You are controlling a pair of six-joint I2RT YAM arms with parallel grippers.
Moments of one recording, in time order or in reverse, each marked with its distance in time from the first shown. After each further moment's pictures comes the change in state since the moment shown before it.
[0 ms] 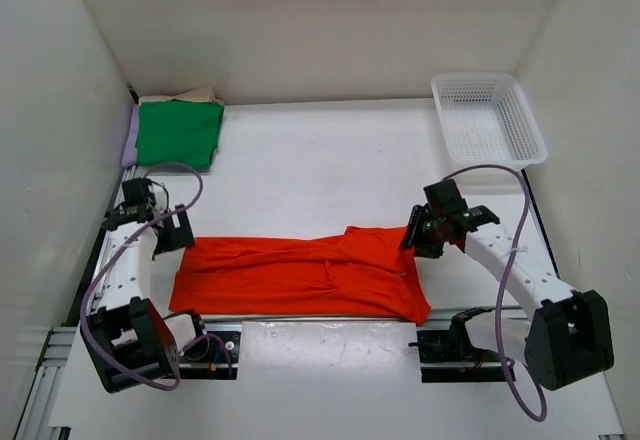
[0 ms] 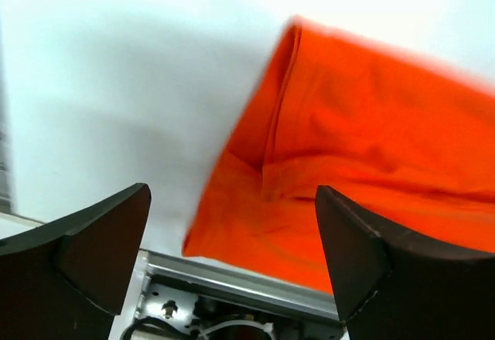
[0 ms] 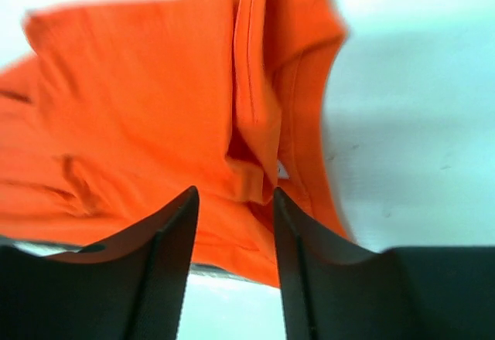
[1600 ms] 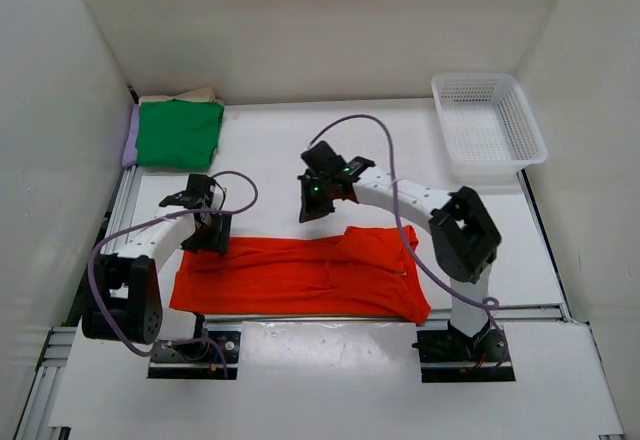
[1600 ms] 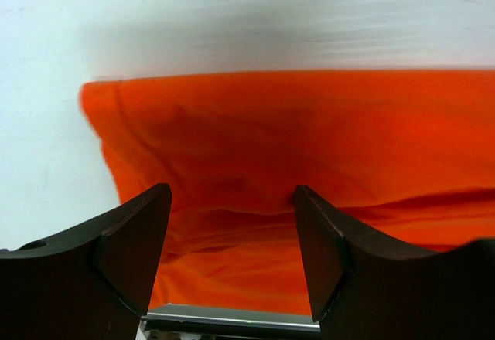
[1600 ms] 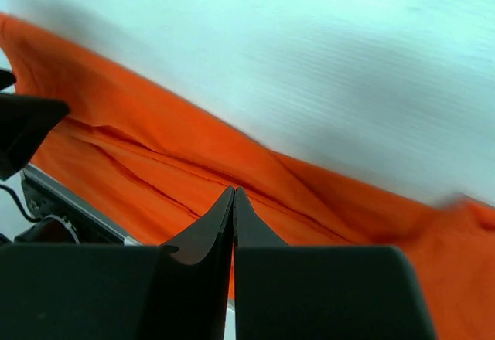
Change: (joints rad) left arm -0.408 0.227 0.030 0.111 -0.056 -0.003; right arm 0.430 0.756 0.772 0.138 -0.094 0.002
